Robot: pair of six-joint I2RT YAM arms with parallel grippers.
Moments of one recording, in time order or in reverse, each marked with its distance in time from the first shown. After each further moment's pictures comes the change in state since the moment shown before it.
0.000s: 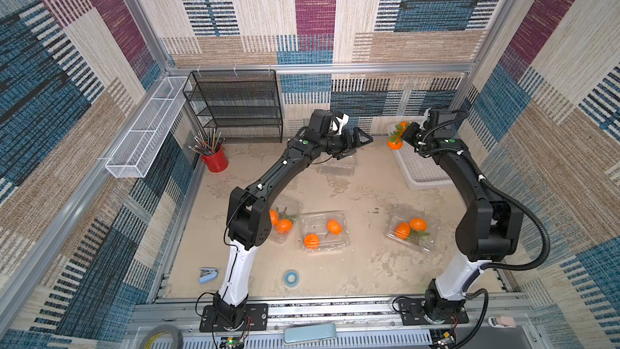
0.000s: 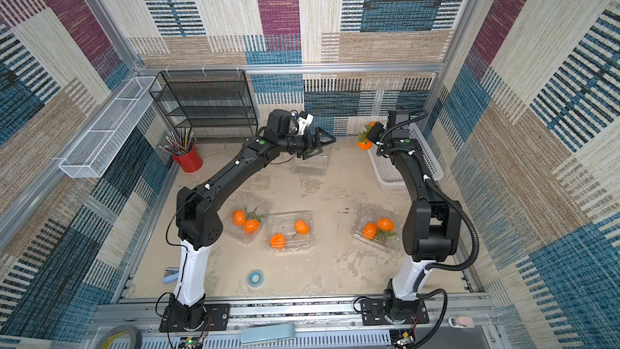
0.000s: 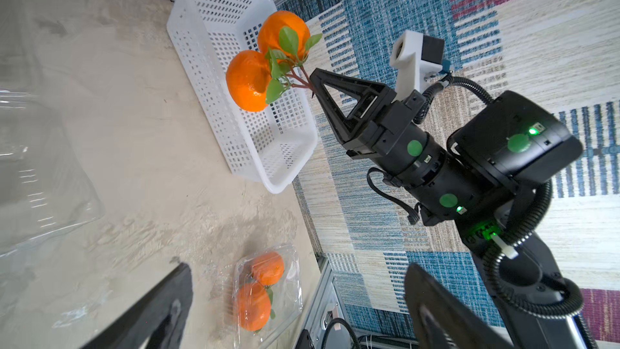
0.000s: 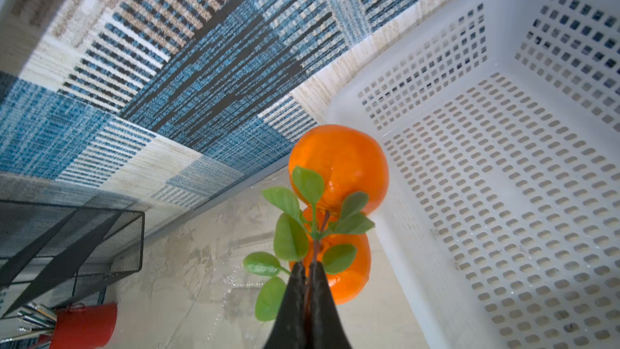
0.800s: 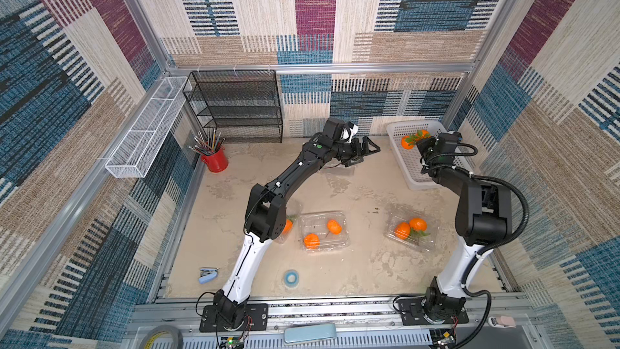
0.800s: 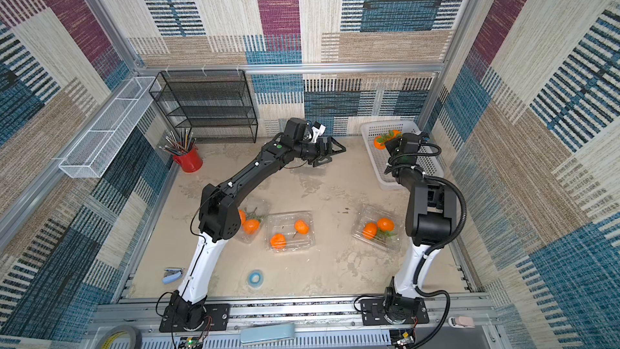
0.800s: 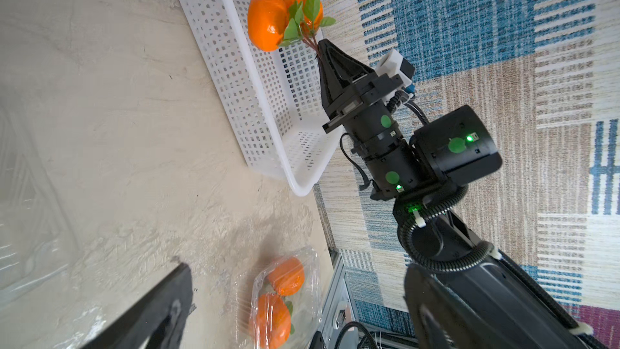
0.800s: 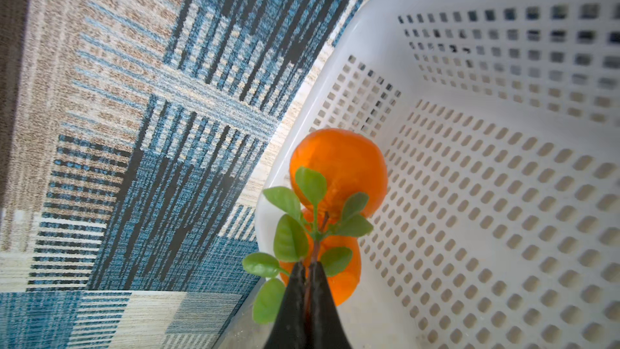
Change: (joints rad) left arm -0.014 0.195 0.153 -0.047 0.011 0.001; right arm -0.154 0.228 -0.212 0.645 0.013 0.346
